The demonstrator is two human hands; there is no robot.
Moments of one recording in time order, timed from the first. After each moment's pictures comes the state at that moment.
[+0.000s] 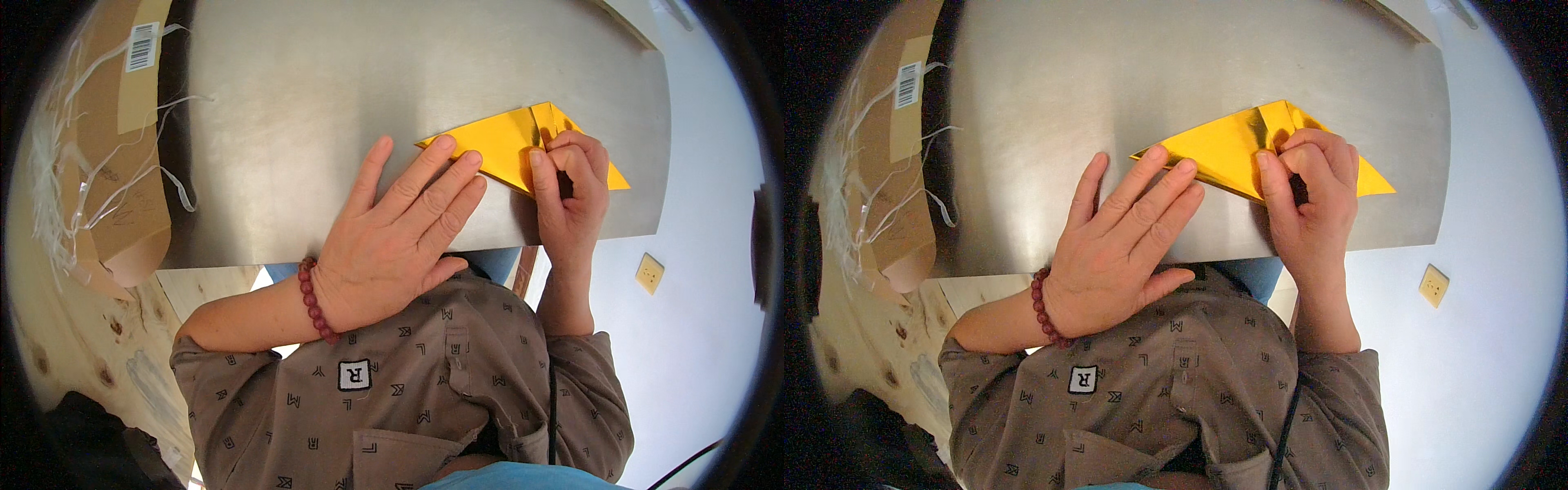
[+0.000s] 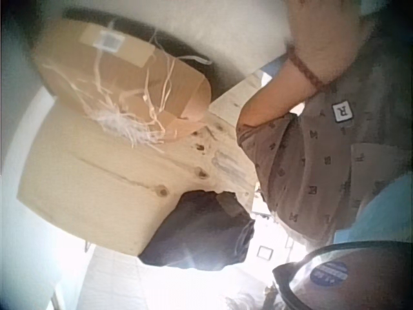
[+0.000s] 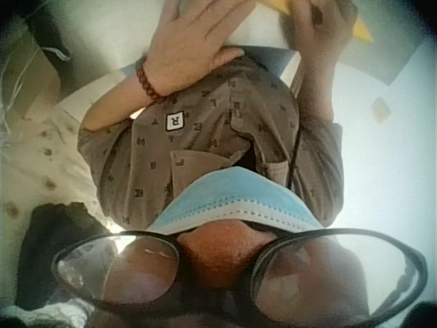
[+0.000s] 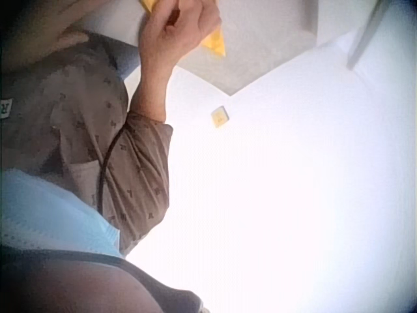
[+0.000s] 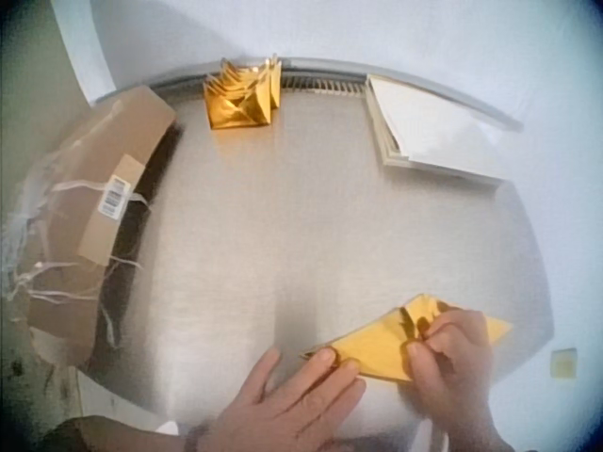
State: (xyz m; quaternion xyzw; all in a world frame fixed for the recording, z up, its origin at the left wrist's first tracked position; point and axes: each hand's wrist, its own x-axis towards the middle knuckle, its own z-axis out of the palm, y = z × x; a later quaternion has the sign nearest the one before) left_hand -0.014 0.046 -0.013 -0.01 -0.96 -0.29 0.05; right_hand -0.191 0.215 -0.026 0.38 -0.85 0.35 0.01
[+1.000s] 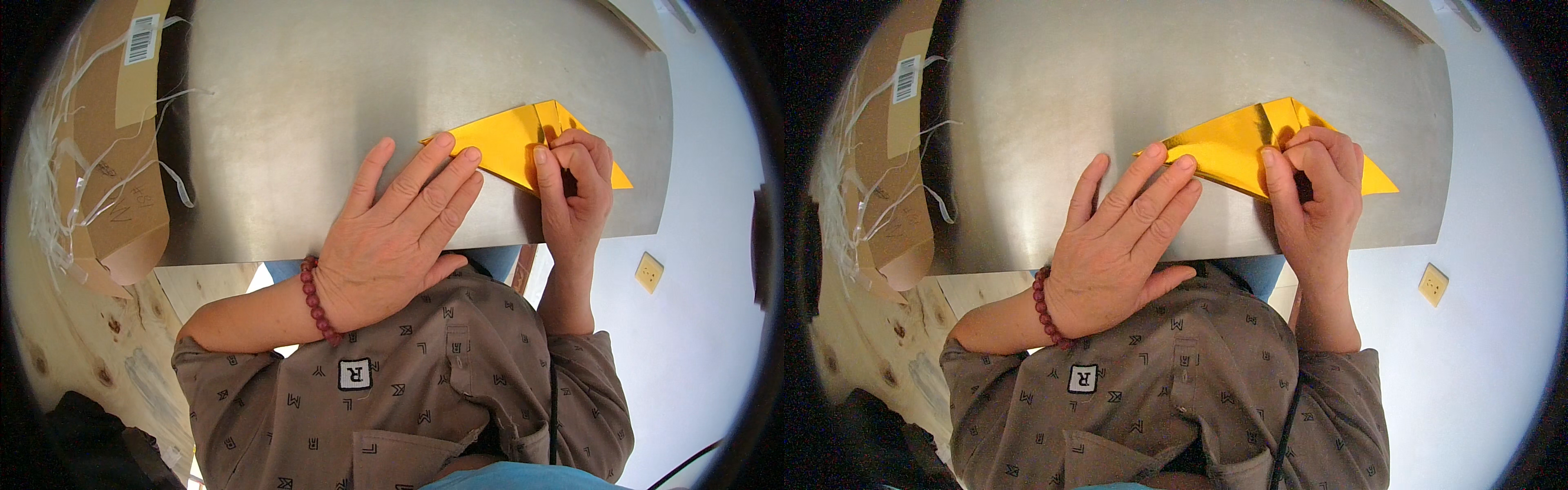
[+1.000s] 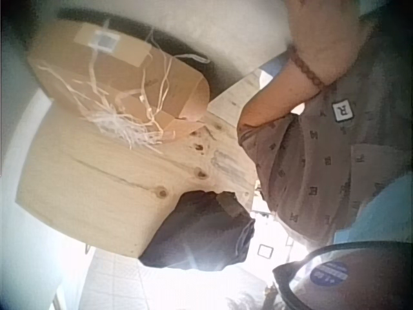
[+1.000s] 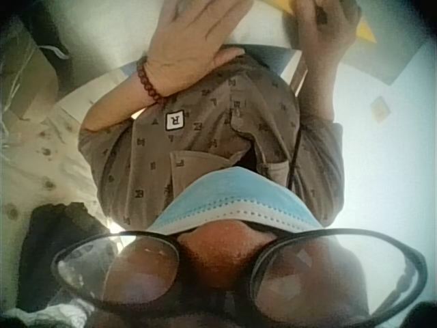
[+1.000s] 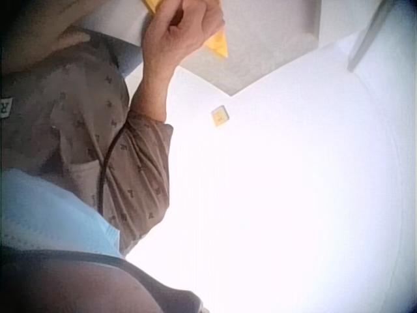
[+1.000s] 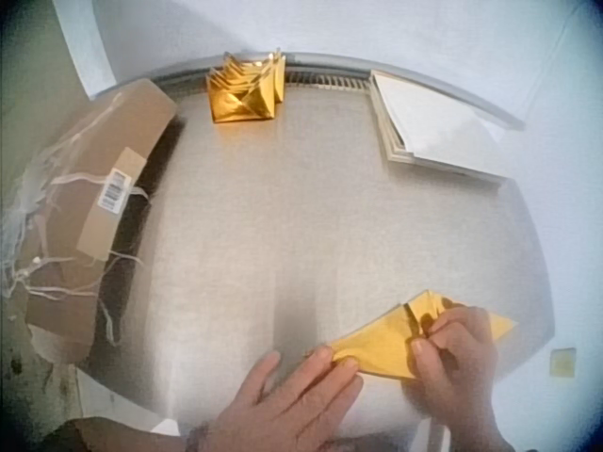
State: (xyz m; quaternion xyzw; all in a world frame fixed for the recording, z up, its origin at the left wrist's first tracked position) left_hand -0.011 0.049 -0.013 0.01 -0.96 -0.28 0.03; right_hand -0.191 0.216 -0.026 0.38 -0.85 0.36 0.01
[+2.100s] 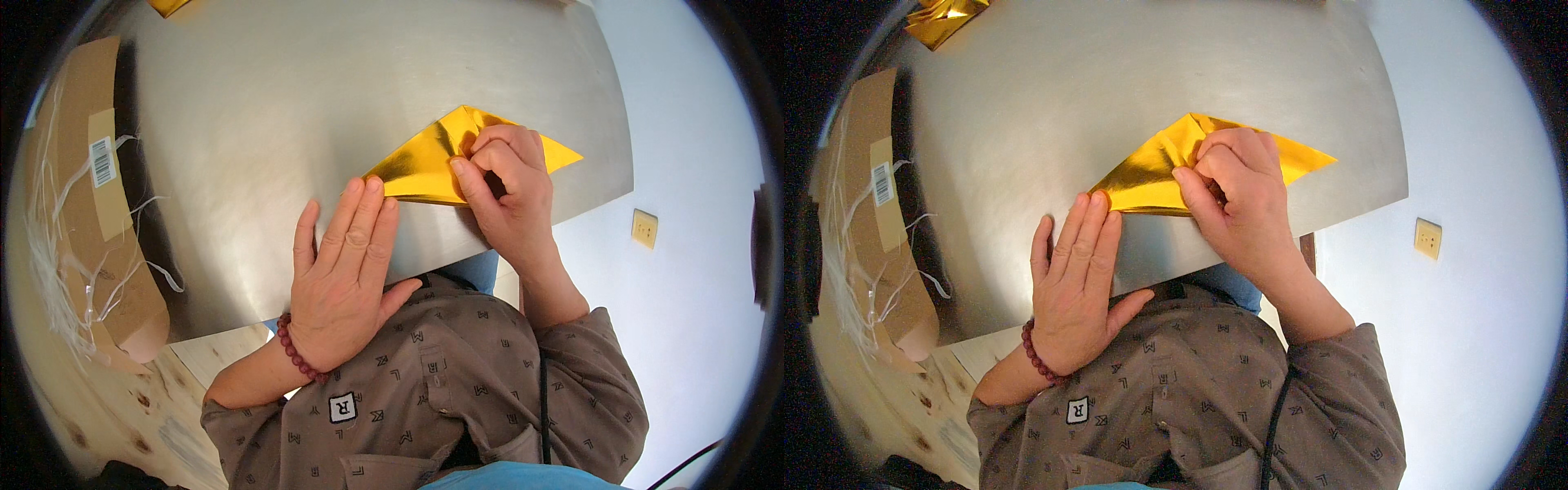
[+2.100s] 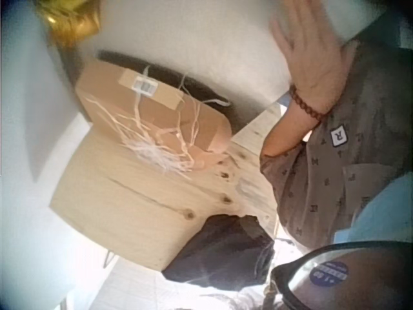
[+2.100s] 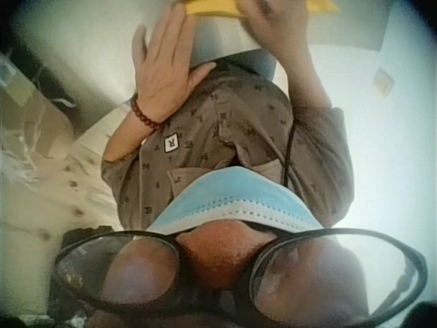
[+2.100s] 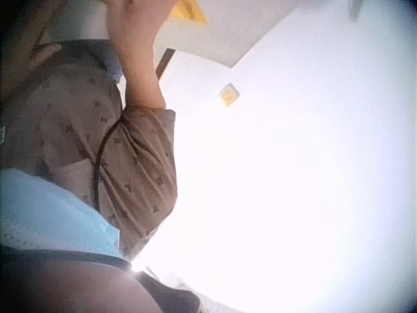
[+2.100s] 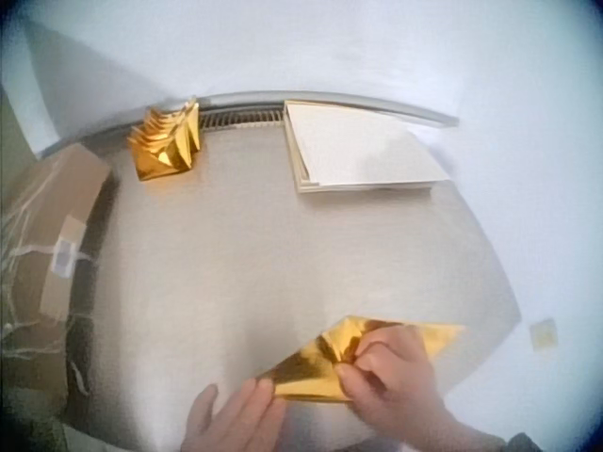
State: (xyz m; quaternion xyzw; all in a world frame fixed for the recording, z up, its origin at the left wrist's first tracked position) left_hand -0.019 0.055 -0.010 0.00 -0.97 -0.23 0.01; right_hand -0.199 0.219 -0.024 0.41 -0.83 0.38 0.04
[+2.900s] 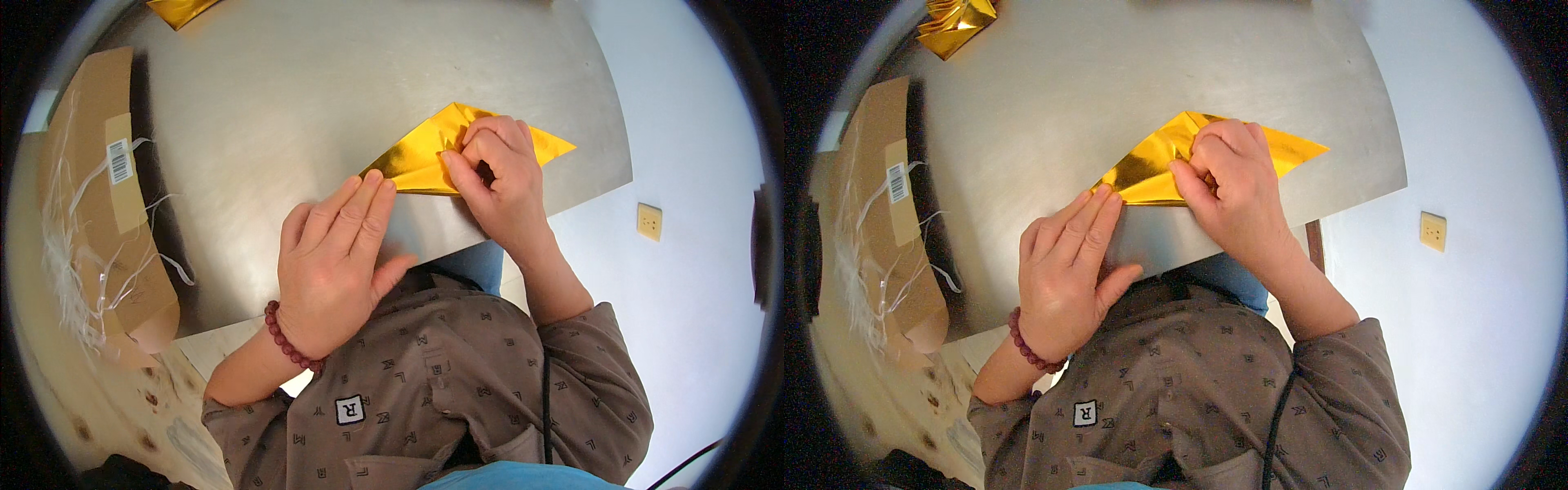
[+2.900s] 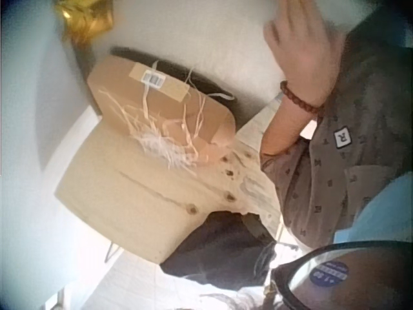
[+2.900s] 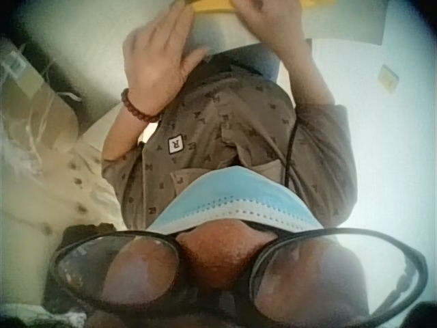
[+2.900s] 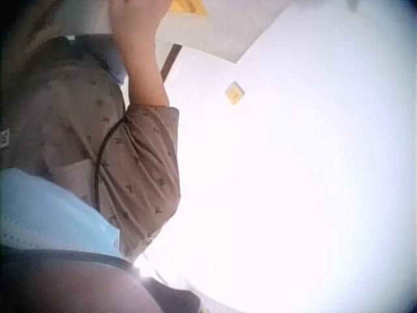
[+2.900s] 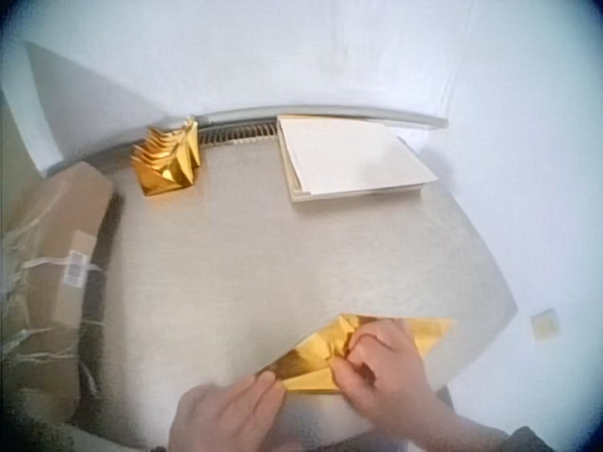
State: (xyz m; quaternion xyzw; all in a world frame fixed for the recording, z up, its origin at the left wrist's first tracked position) left_hand -0.022 0.033 0.002 -0.01 -0.97 -0.22 0.06; right_hand -0.193 0.209 -0.028 0.43 -0.82 0.38 0.07
